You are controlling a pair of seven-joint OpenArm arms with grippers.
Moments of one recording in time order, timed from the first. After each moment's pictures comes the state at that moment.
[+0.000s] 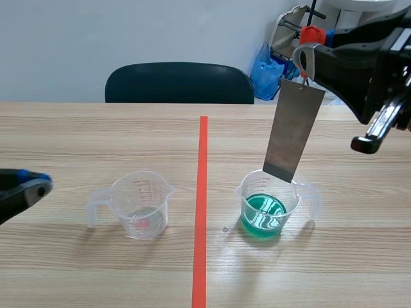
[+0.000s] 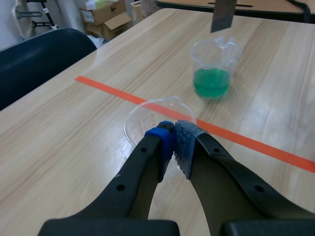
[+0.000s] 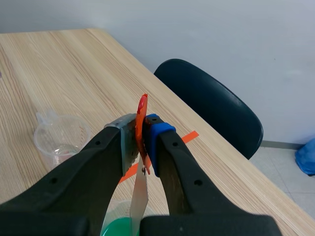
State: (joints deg) left arm 25.3 -50.0 1.9 88.7 -8.2 -45.1 -39.4; right arm -19.5 34.1 10.5 121.7 28.0 40.8 -6.6
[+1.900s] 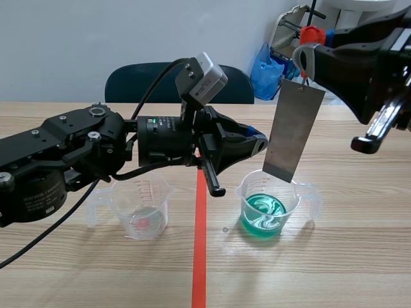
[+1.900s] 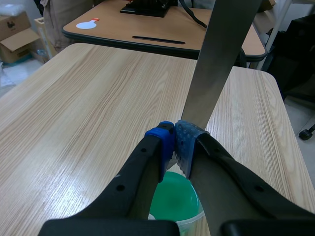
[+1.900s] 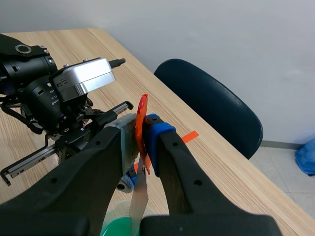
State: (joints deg) left arm -22.6 -17.5 42.5 71.3 -20.0 -45.1 -7.4; right arm -19.5 34.1 10.5 121.7 28.0 40.8 -6.6
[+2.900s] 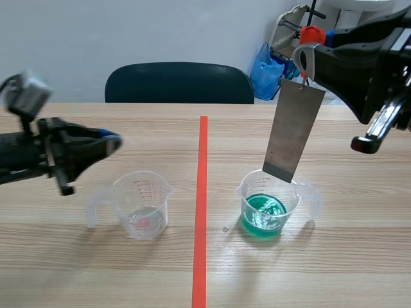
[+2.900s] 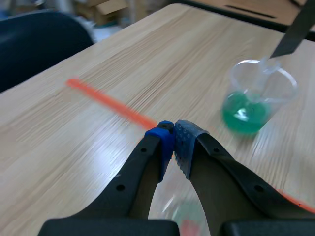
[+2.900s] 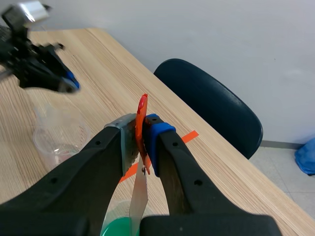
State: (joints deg) left arm -6.1 -45.3 25.8 71.3 -27.5 -44.6 -21.7; right arm -19.5 34.2 10.5 121.7 28.0 40.8 -6.6
